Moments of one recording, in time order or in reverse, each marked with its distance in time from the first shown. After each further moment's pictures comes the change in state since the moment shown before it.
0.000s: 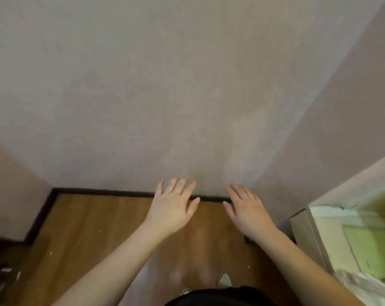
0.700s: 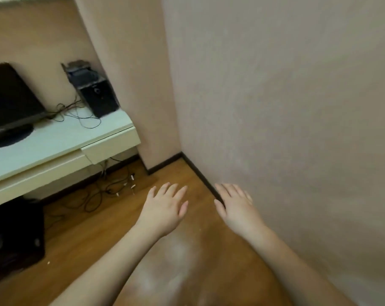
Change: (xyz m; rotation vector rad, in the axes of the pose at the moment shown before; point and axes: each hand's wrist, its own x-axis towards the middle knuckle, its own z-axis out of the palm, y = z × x) left_hand -0.098 -0.108 -0.046 0.010 0.001 -1.032; right_hand 0.151 -0.212 -0.007 -0.014 -0.105 -0.943
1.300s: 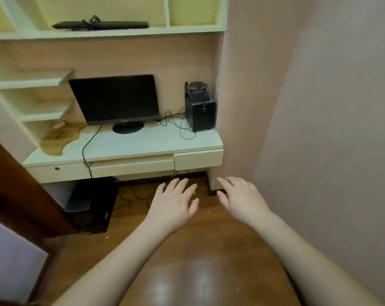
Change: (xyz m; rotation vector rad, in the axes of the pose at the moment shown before) left_hand -0.064 -0.216 -0.048 -0.041 0.195 -0.391; right_hand 0.140 -0.250 -0.014 -0.098 -0.002 -0.517
